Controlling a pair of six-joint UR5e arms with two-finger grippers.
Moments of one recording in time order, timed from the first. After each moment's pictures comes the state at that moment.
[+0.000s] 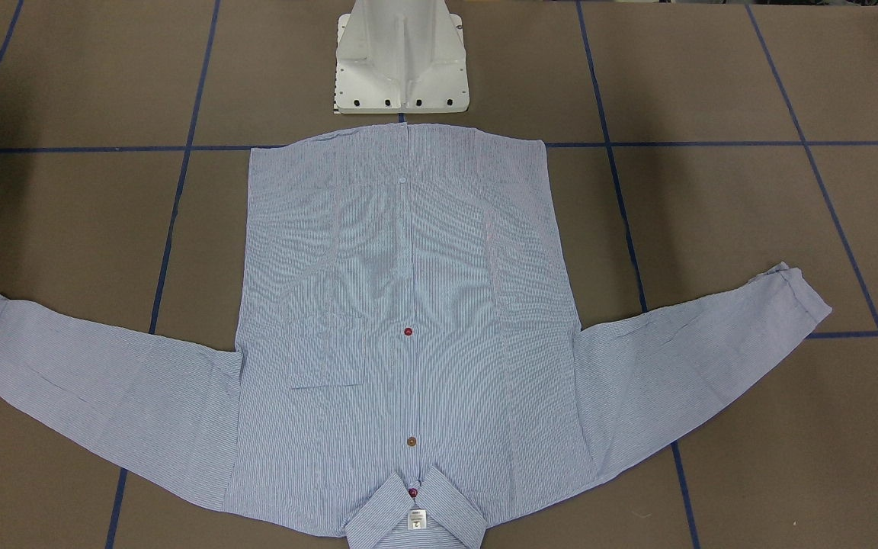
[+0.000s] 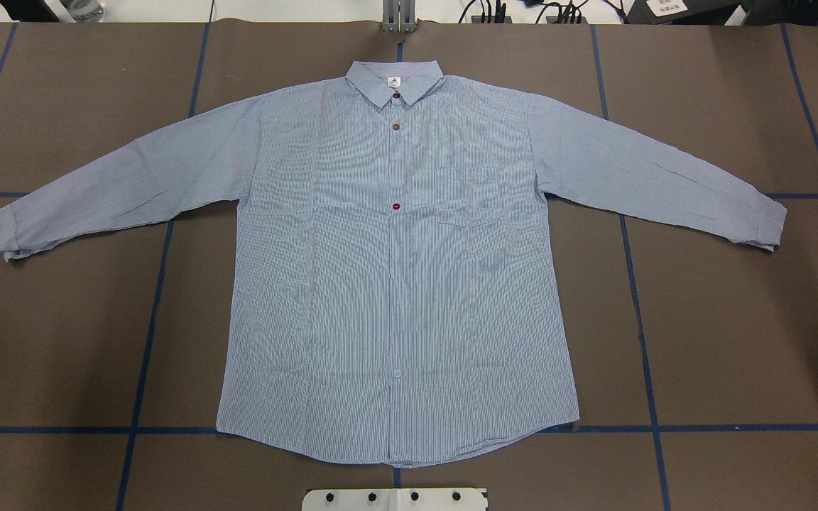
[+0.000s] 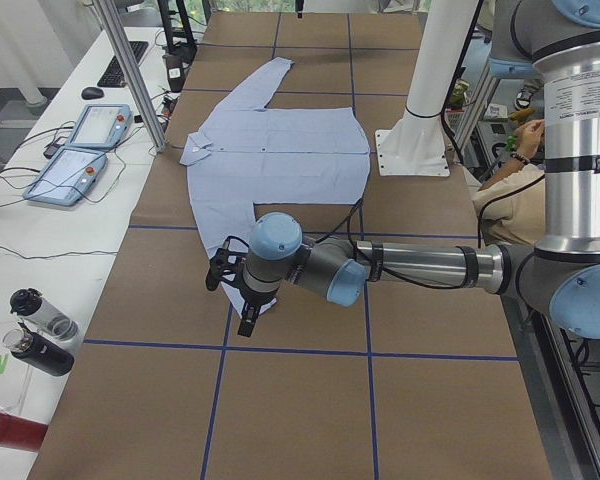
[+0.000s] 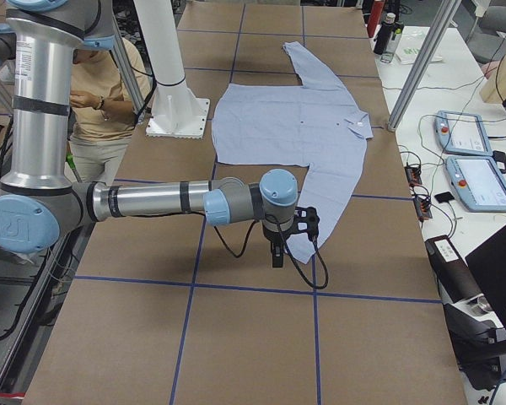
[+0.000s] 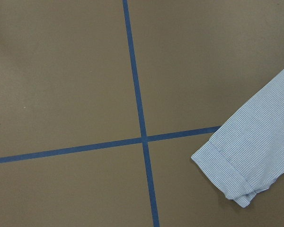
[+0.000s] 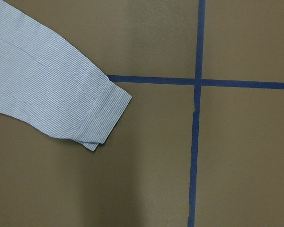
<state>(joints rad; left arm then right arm) -1.54 -1.45 -1.73 -1.95 -2.32 -0.16 1.45 -1.71 1.79 -1.45 2.35 0.19</state>
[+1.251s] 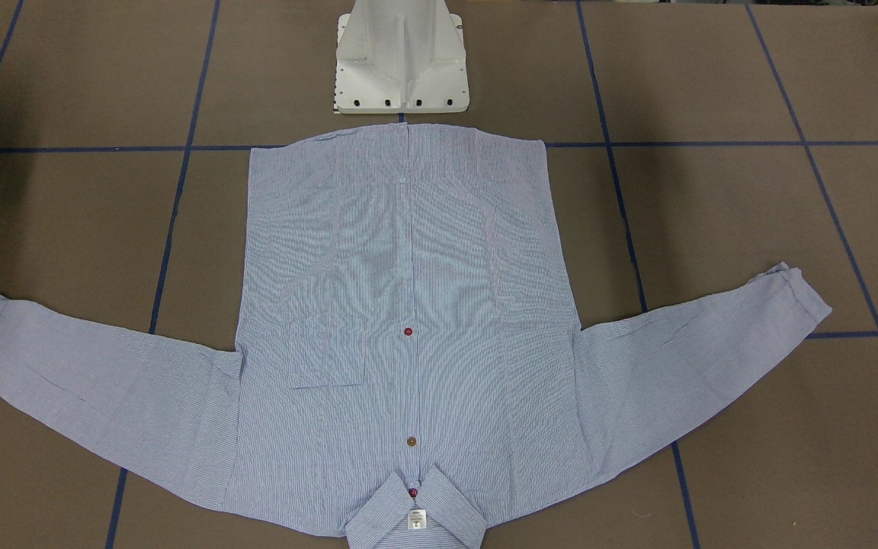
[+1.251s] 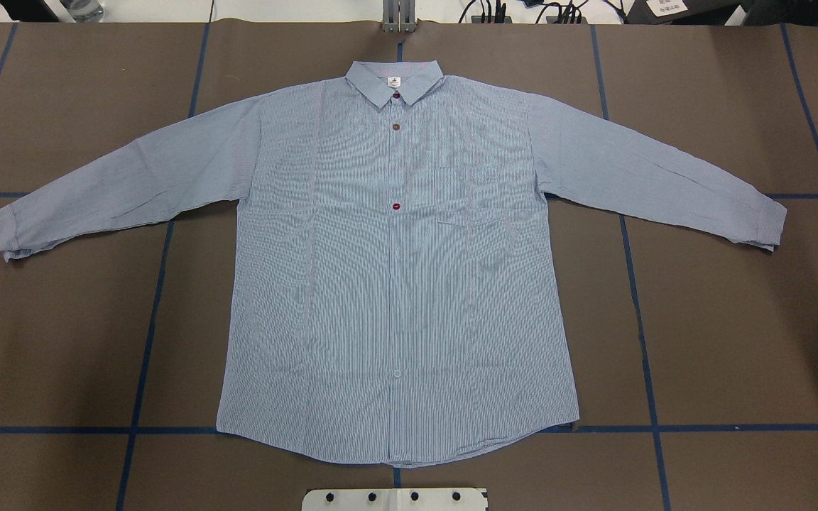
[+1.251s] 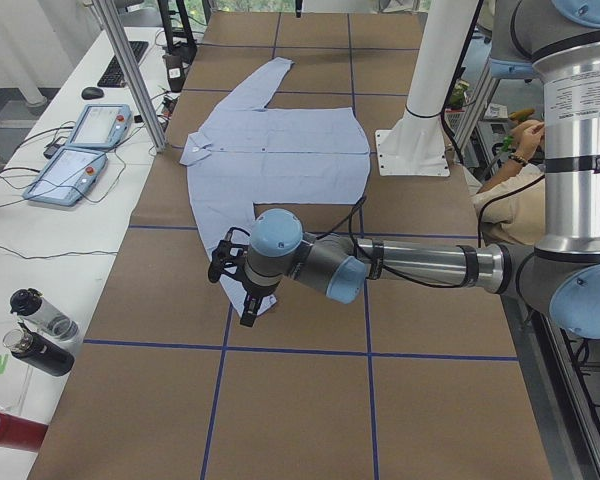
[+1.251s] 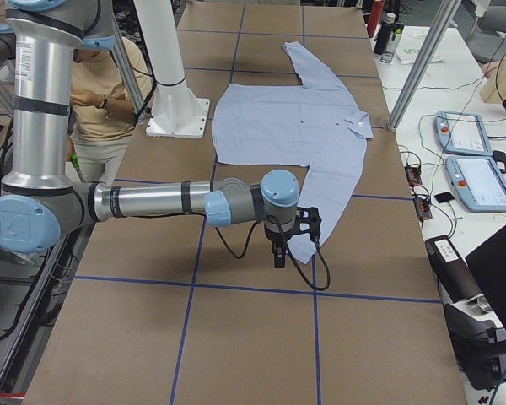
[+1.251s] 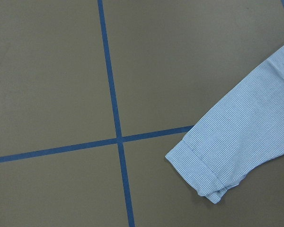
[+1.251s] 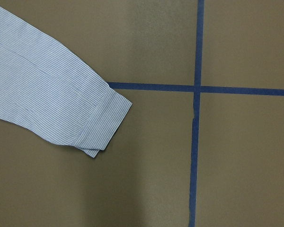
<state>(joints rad) -1.54 -1.45 -1.74 -1.96 -2.39 -0.17 1.45 -1.70 1.77 -1.42 2.36 0.19</state>
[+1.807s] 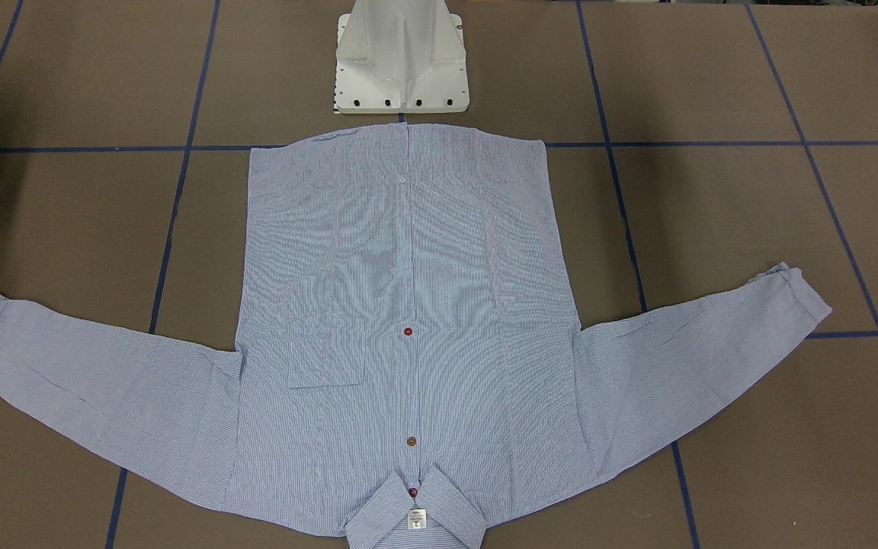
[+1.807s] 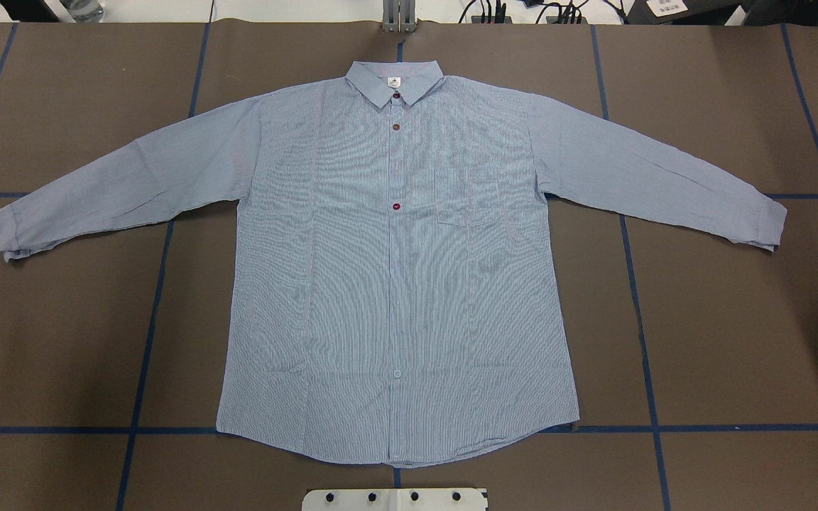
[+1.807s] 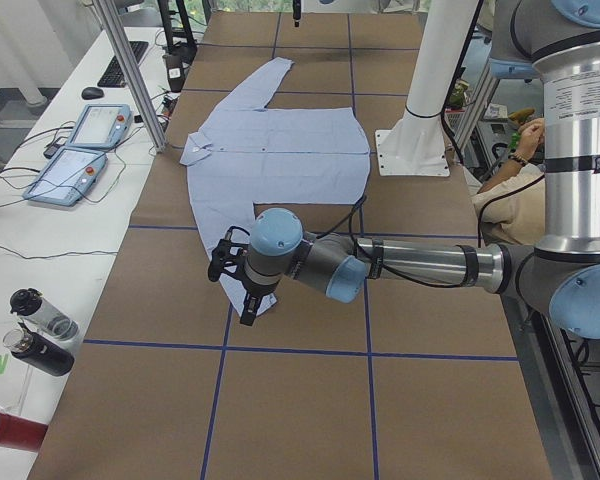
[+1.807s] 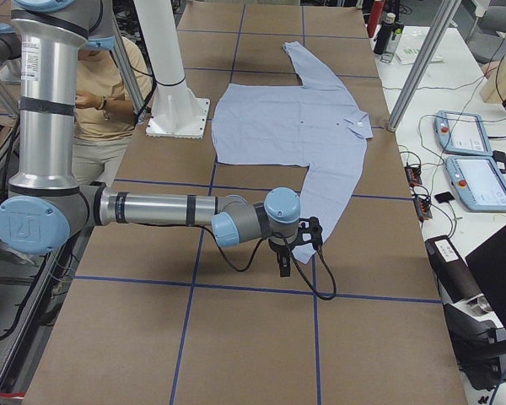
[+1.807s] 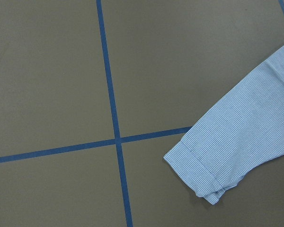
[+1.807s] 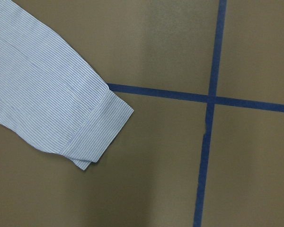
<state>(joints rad) -1.54 -1.45 -1.74 -1.96 -2.39 -0.17 1.38 -1.67 1.61 -1.20 2.36 0.24</state>
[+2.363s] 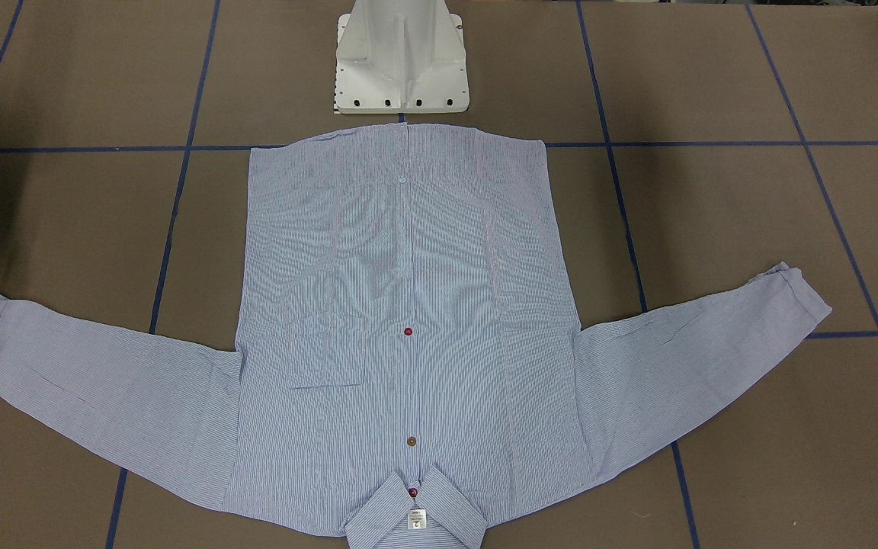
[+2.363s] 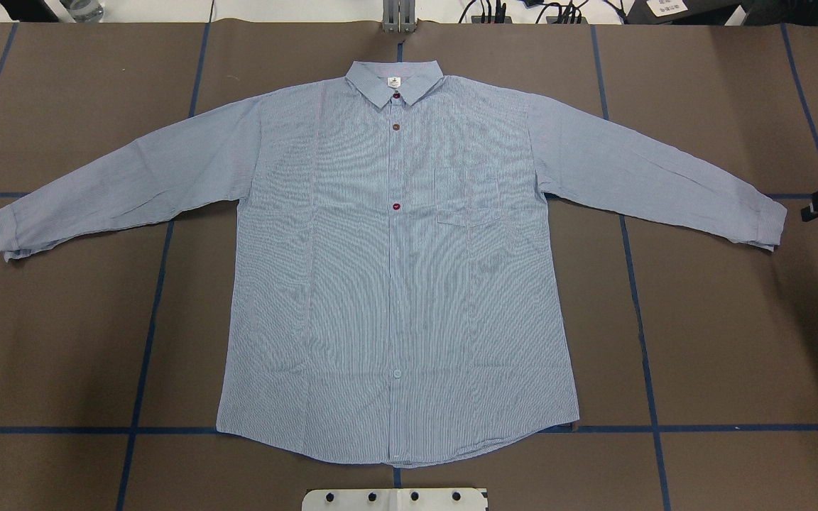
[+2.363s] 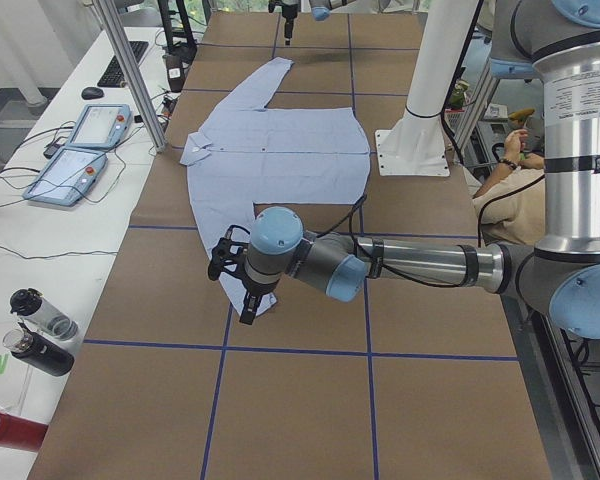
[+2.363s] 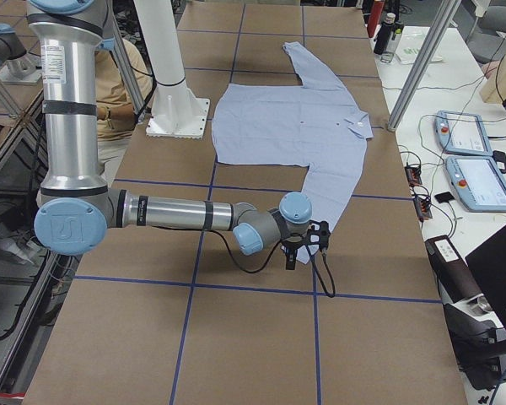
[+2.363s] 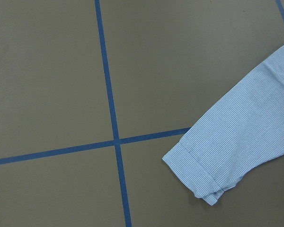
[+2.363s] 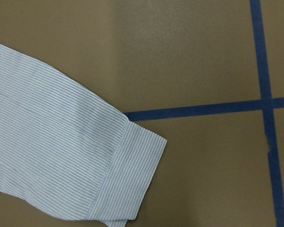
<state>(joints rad) -1.54 -1.45 -1.74 -1.96 -2.39 -0.17 1.25 -1.58 1.45 -0.98 2.35 0.67</state>
